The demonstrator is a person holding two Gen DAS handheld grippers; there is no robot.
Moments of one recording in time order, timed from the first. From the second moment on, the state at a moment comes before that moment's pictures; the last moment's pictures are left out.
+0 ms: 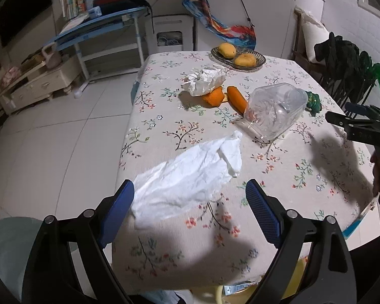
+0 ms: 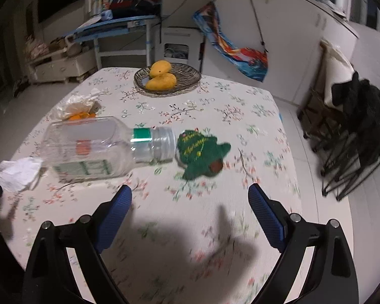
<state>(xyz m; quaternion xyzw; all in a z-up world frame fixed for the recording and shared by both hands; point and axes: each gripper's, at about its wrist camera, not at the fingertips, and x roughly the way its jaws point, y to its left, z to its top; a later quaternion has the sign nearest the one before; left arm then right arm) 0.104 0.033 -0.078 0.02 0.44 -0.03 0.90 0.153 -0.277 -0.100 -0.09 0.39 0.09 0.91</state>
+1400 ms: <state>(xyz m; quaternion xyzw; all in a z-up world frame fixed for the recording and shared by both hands) 0.157 0.029 -0.110 0.02 0.50 -0.05 0.86 0.207 -0.302 -0.114 -0.02 0.46 0.12 0.88</state>
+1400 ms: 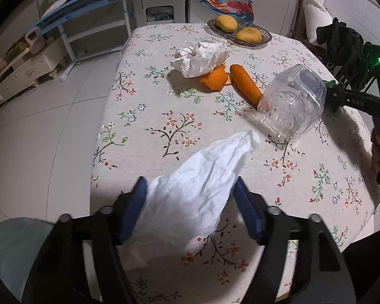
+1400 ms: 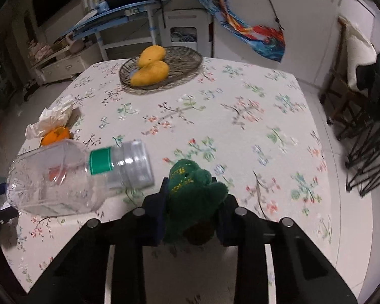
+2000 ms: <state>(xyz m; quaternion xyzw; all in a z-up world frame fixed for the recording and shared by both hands) 0.119 0.024 -0.105 -0.09 0.51 -0.13 0.84 0.115 -0.261 -0.116 0.03 0.50 0.22 0.84</state>
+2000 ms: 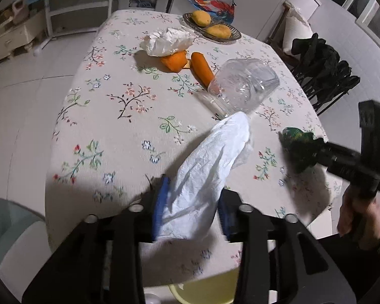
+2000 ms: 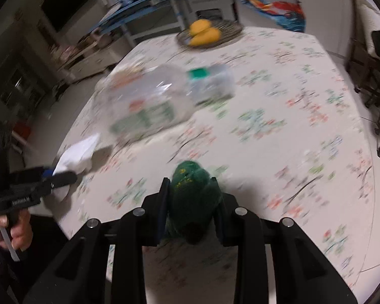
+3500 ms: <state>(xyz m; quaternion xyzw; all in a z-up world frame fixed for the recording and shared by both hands) 0.120 0.009 -0.093 0.00 0.48 -0.09 0.87 0.104 -0.261 -0.118 -0.01 0.46 0.19 0.87</state>
